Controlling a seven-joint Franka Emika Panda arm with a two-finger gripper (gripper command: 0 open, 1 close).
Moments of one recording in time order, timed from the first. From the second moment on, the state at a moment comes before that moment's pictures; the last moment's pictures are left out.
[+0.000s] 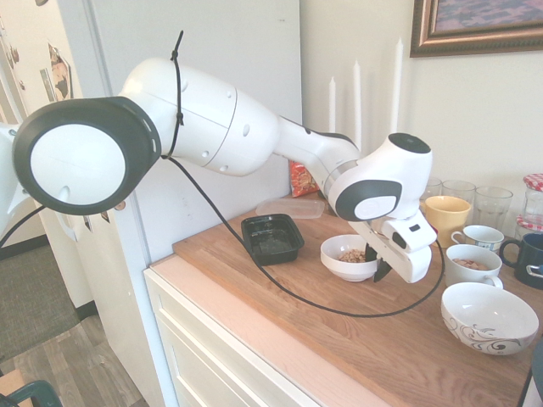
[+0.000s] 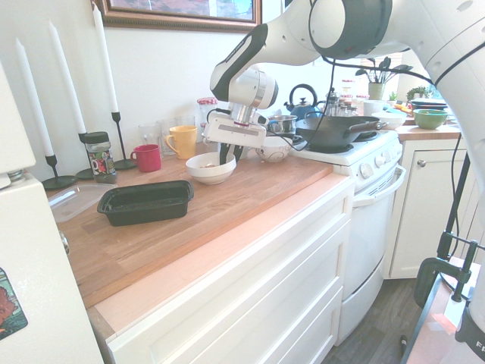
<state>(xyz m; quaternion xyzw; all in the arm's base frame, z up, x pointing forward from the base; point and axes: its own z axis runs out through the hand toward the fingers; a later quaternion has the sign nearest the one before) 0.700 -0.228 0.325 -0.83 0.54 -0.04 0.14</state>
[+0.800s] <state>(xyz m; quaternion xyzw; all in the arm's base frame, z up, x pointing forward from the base) 0.705 -0.238 0.379 -0.85 0.51 -0.08 0.10</state>
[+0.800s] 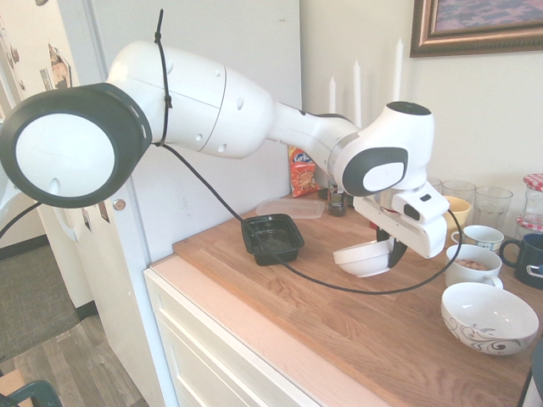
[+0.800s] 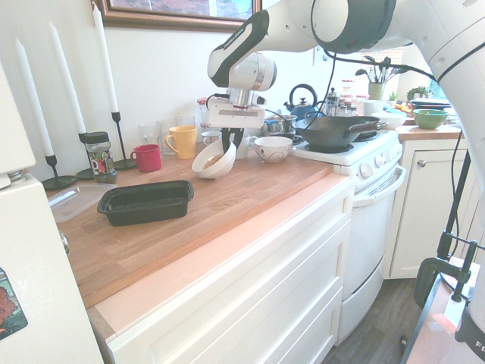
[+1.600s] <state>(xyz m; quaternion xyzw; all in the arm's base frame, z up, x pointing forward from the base) 0.713 -0.164 0.498 -0.87 0.46 -0.14 0.04</state>
